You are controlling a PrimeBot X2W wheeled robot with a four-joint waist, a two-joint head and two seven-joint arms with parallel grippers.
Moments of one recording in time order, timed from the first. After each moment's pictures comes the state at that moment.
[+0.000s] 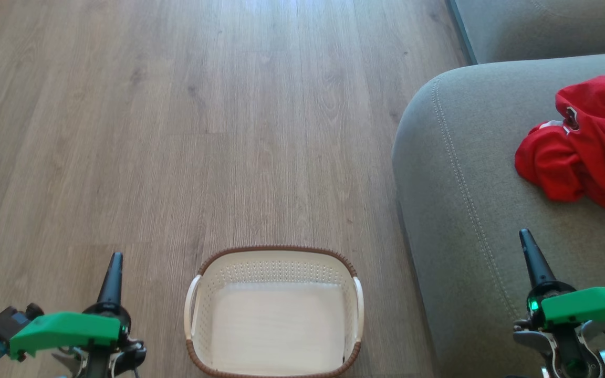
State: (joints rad) left arm 0.00 0.08 0.00 0.25 -1.25 -0.08 0.01; right arm -0.01 -0.10 -0.06 0.23 1.27 0.12 0.02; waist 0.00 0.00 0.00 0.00
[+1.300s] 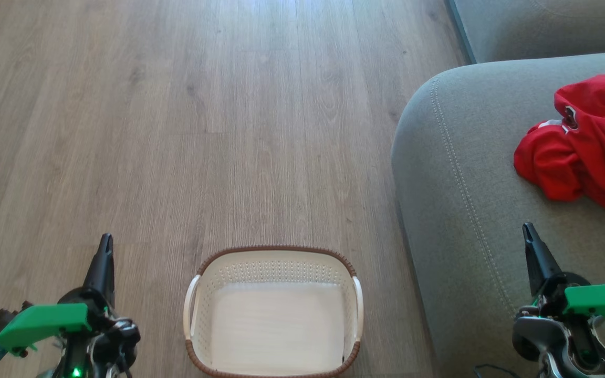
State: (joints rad) left arm -0.06 0.05 0.08 0.27 -1.61 -0.12 0.11; right arm -0.06 -0.06 -0.12 0.28 1.61 0.12 0.10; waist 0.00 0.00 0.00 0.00
